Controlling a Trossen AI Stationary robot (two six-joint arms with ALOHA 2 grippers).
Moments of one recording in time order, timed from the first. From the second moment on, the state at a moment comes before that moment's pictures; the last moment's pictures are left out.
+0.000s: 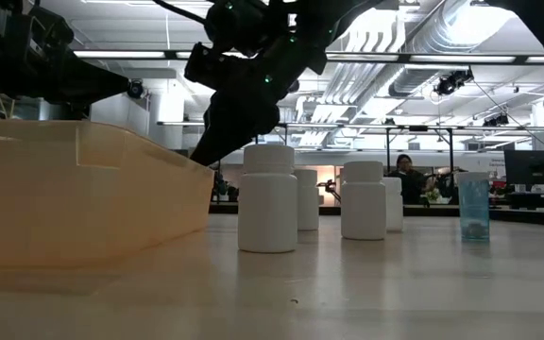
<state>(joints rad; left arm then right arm) -0.03 0.02 0.02 0.02 -0.26 -0.05 -0.02 2.16 1.64 -0.33 -0.14 -0.31</state>
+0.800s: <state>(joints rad) -0.03 0.02 0.02 0.02 -0.26 -0.05 -0.03 2.16 1.64 -0.30 -0.18 -0.27</state>
